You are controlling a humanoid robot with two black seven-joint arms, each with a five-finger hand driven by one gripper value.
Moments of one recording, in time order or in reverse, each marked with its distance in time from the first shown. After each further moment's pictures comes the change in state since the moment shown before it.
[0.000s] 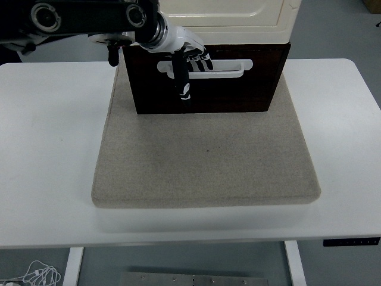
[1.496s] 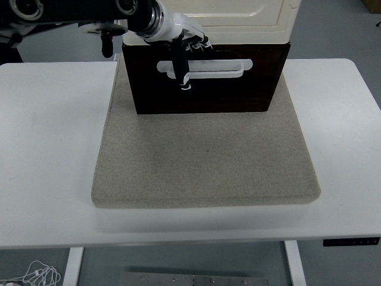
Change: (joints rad) left arm -0.027 0.041 -0.019 -0.031 0.000 0.030 0.000; right arm 0.000 0.000 0.000 0.000 0.000 0.000 0.000
